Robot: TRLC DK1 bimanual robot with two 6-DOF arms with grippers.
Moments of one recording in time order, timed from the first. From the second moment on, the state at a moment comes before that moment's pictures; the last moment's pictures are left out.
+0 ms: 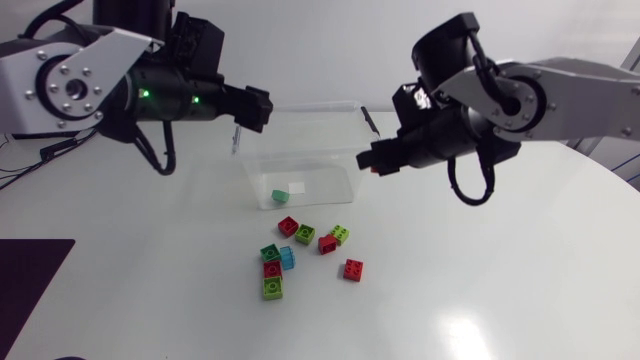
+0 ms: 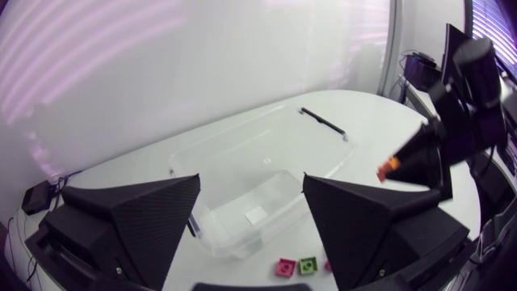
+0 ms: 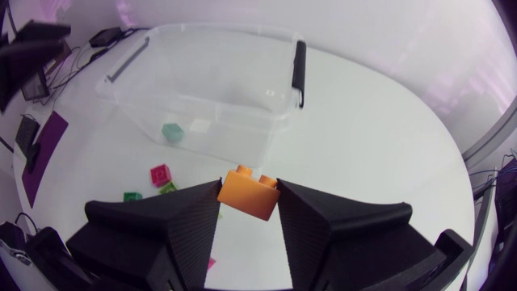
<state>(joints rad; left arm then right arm) -0.44 1.46 1.19 -0.23 0.00 0.08 0.47 1.54 1.19 -0.48 0.07 0.11</state>
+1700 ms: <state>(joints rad) -0.64 1.67 0.85 -0.46 0.09 -0.05 0.50 1.61 1.21 -0.37 0.19 0.04</state>
